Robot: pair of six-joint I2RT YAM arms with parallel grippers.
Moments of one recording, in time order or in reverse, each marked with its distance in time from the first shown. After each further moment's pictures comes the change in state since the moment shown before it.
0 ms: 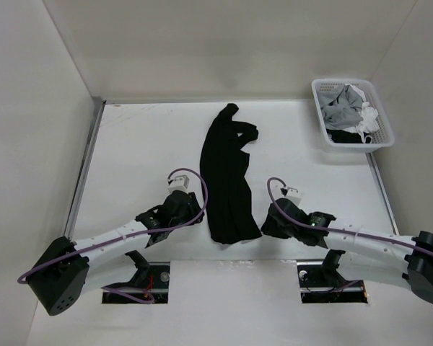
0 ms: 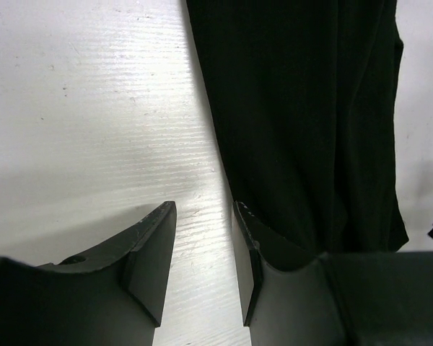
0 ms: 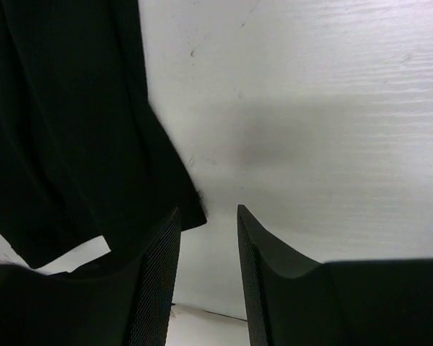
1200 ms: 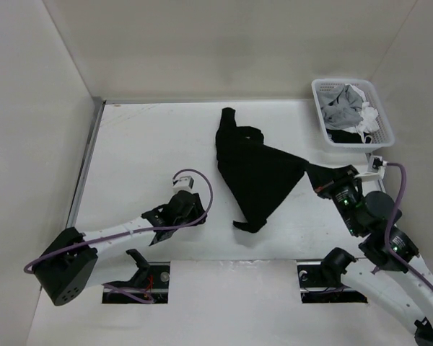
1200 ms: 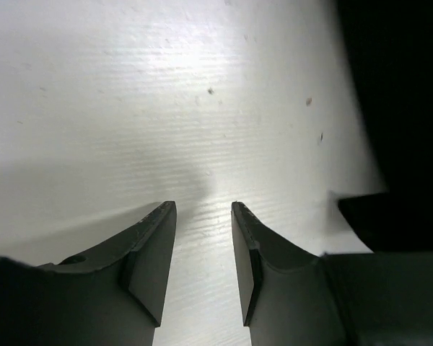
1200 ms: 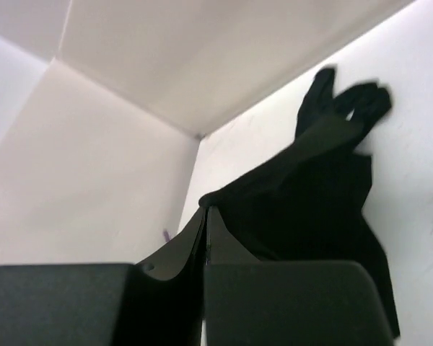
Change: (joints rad) left arm -0.016 0.071 0.010 0.043 -0.005 0.000; right arm -0.230 -0.586 0.307 0.108 0.140 -0.158
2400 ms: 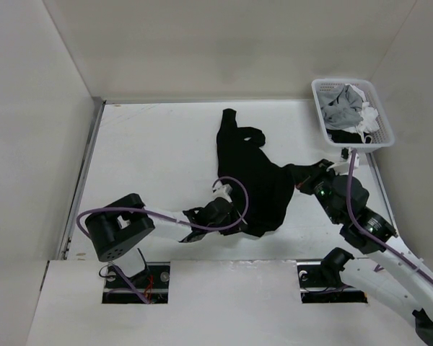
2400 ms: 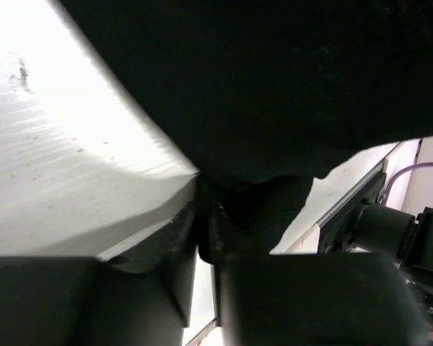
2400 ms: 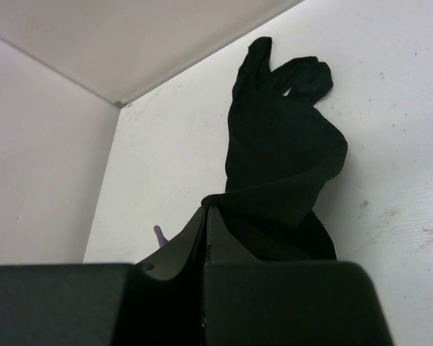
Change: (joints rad) left arm -0.277 0.491 0.176 0.408 0.185 -0.350; right arm -0.030 0.180 -0.030 0.006 0.004 -0.115
